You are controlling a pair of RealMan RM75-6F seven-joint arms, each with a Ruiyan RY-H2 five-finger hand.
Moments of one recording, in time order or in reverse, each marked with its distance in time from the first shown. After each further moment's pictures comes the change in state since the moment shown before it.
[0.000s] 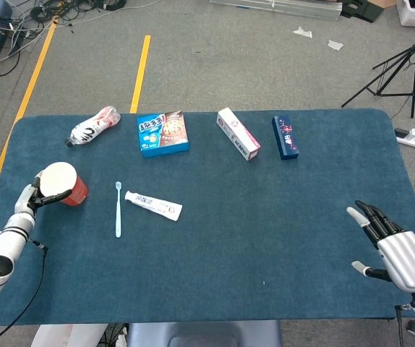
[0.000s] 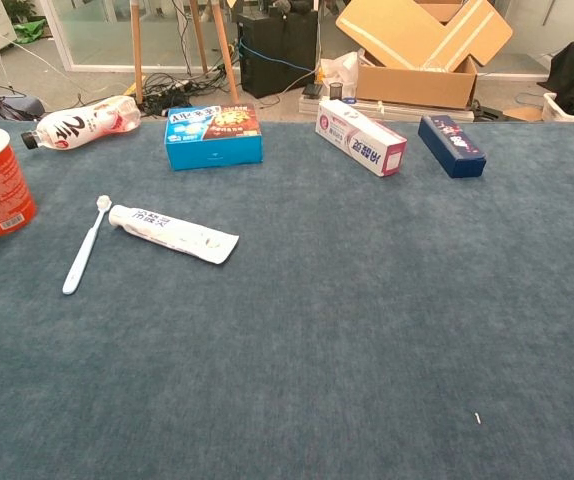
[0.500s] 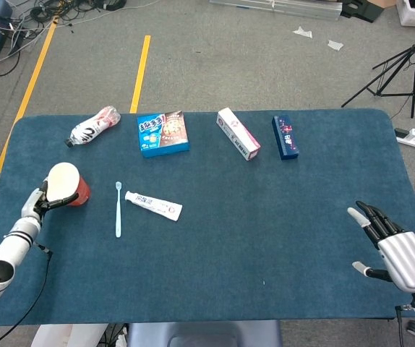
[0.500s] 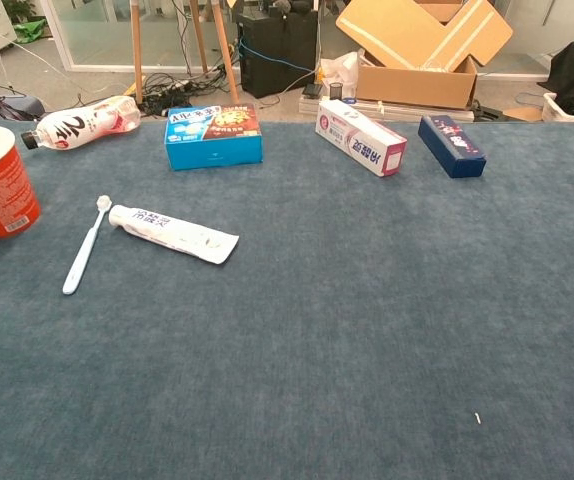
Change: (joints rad) left arm 0.024 0.026 0.001 -0.080 0.036 -0.031 -0.060; right arm -0.002 -0.005 -0.002 0.009 0.001 0.001 0.006
